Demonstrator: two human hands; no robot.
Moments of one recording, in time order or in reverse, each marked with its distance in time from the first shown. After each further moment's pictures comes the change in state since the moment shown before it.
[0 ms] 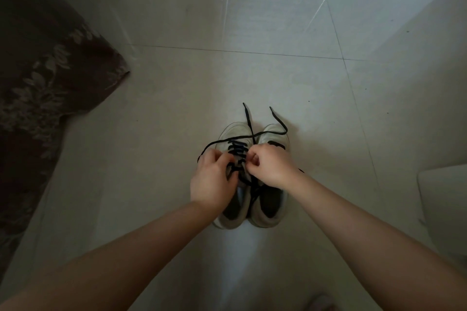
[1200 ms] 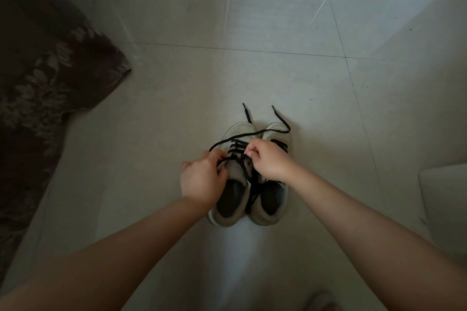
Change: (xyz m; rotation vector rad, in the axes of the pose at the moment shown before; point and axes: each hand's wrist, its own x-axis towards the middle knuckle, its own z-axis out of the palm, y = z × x) left_hand 0.006 -0.016 -0.005 0.147 0.038 -0.022; right_hand 0.008 -0.006 -0.003 0.160 -0.085 0.054
